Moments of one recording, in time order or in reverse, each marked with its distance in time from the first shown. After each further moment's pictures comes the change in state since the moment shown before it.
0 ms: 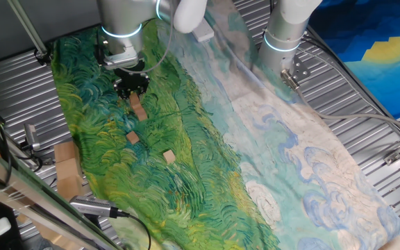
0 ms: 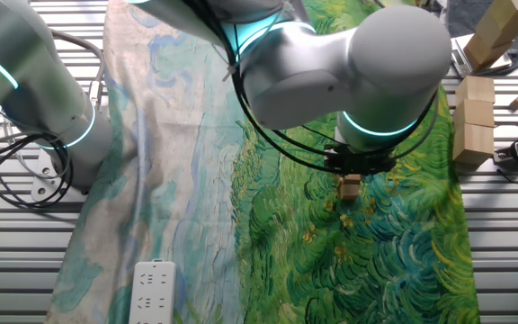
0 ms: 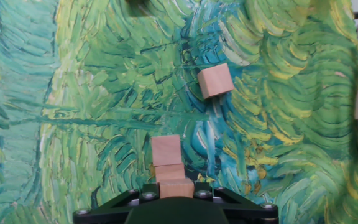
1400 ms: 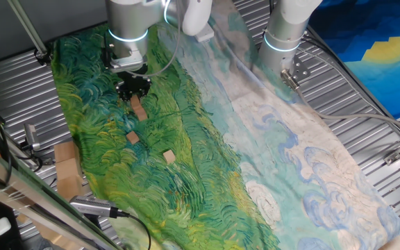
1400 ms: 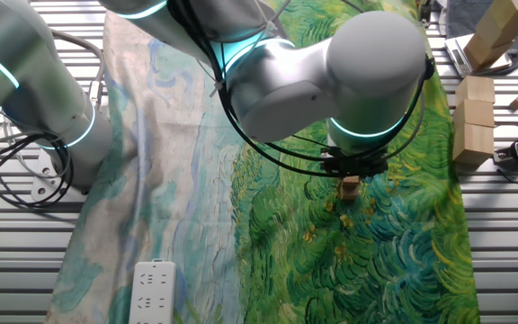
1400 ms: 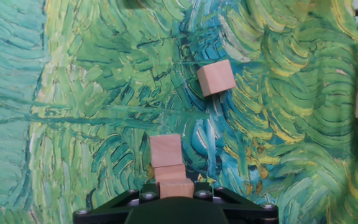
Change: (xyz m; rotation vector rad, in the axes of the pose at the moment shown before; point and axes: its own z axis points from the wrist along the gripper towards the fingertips) arm 0.003 0.000 0.013 0.035 0.011 0.000
